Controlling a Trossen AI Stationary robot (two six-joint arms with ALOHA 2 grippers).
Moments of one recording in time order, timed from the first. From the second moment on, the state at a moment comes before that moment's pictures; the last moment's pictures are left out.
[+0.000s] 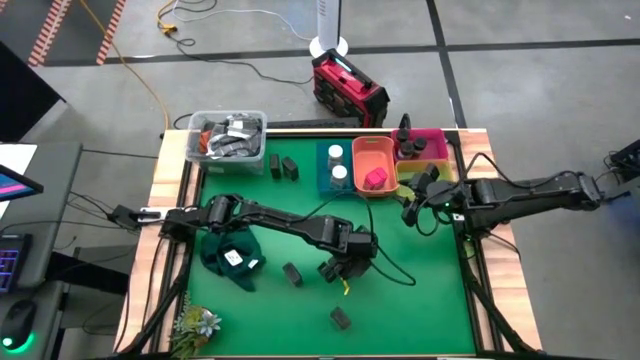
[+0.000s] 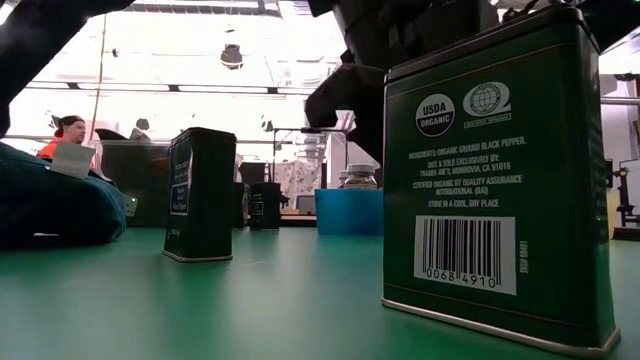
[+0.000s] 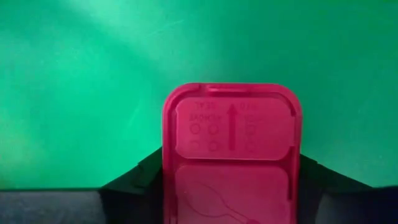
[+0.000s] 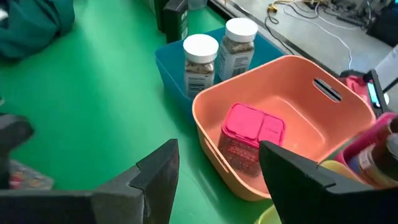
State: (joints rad) left arm -0.16 2.35 2.12 -0.86 -0.02 0.70; right arm 0.05 0.73 0.57 -0.48 0.52 0.31
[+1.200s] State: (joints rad) left arm 0.21 2.33 2.36 -0.84 0.03 0.66; right arm 0.02 0.58 0.58 -0.68 0.93 0.48
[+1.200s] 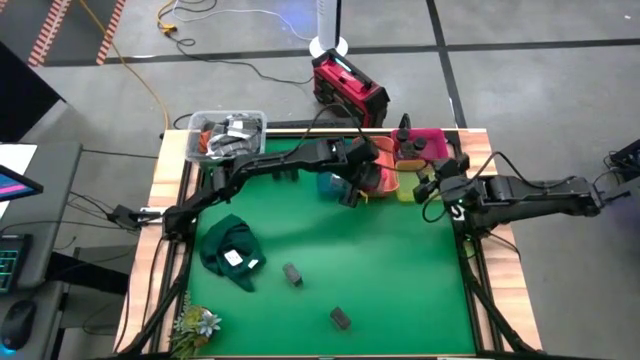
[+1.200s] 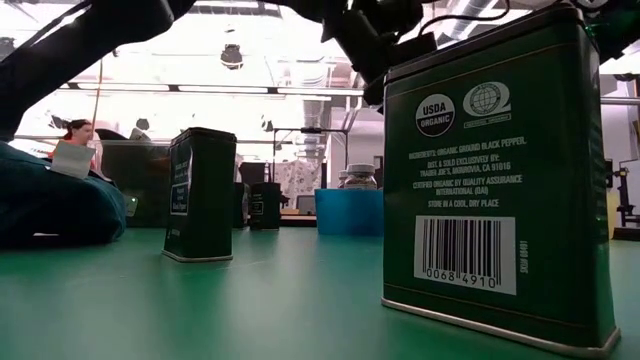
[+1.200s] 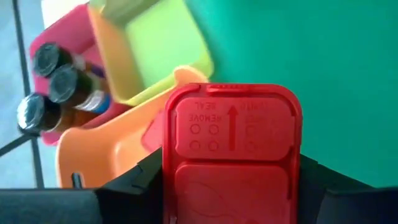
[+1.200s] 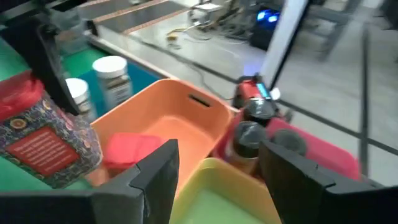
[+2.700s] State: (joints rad) left arm 0.36 2.39 2.32 -0.69 -0.02 0.13; right arm 0.03 0.58 0.58 -0.52 0.97 0.33
